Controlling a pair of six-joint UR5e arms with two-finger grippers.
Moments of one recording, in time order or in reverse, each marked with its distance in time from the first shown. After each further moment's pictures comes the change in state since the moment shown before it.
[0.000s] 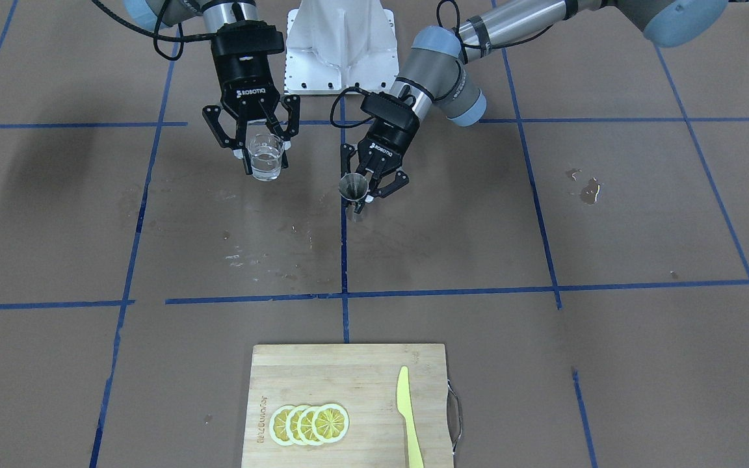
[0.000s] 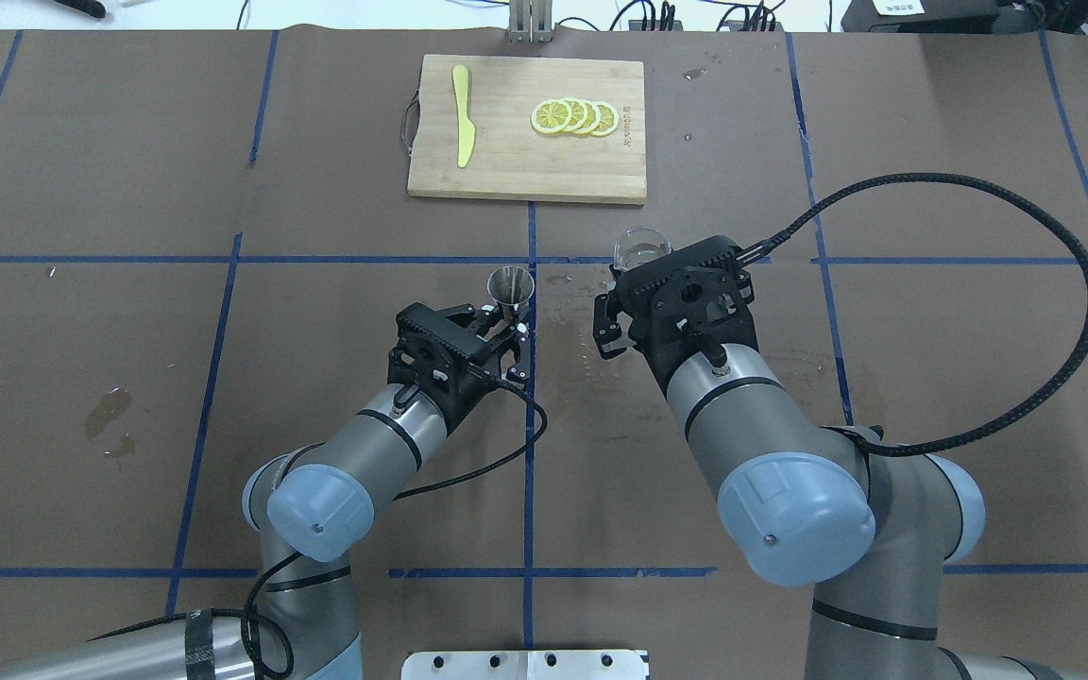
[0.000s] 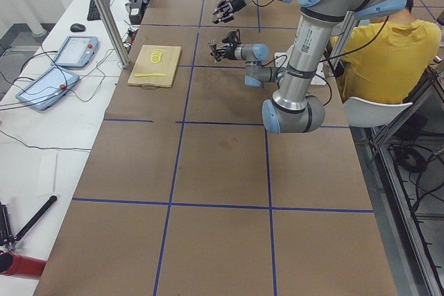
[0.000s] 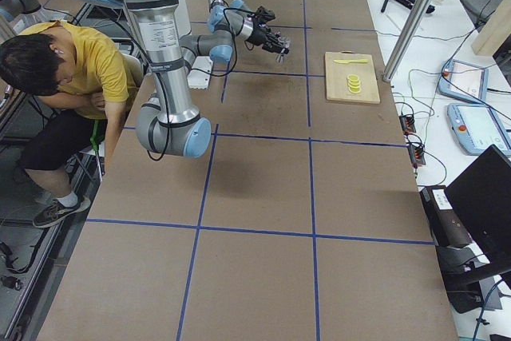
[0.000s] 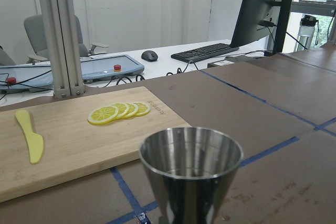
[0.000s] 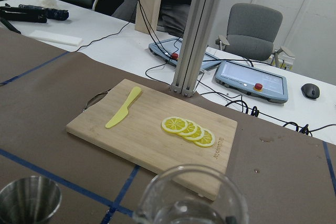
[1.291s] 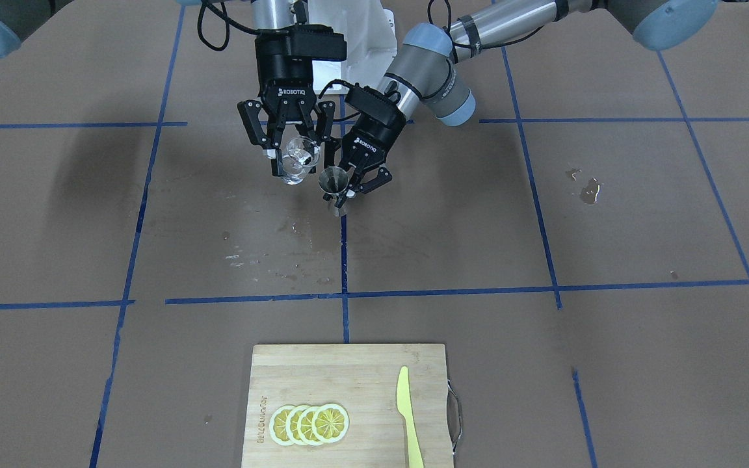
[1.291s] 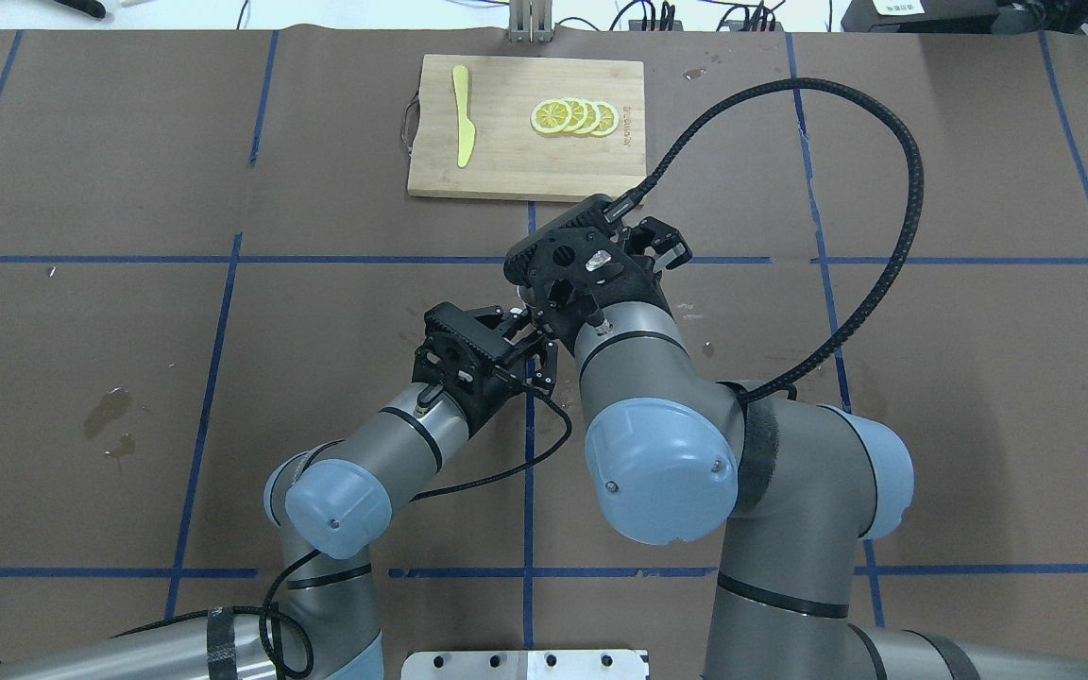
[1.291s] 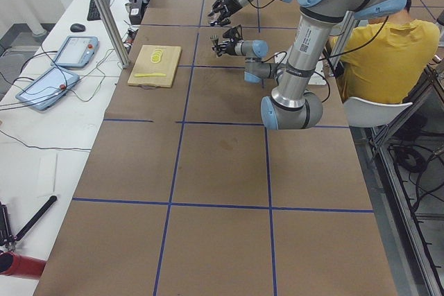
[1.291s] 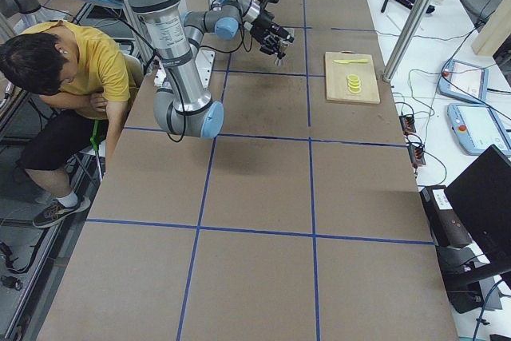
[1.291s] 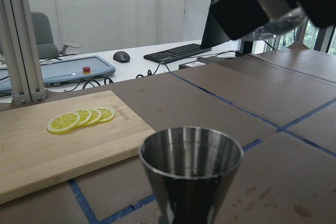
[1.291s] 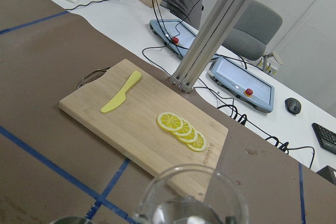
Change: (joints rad) left arm 0.001 -0.038 0.019 -0.012 -0.034 0.022; right arm 0.020 0.198 -0.046 -0.325 0.035 -0.131
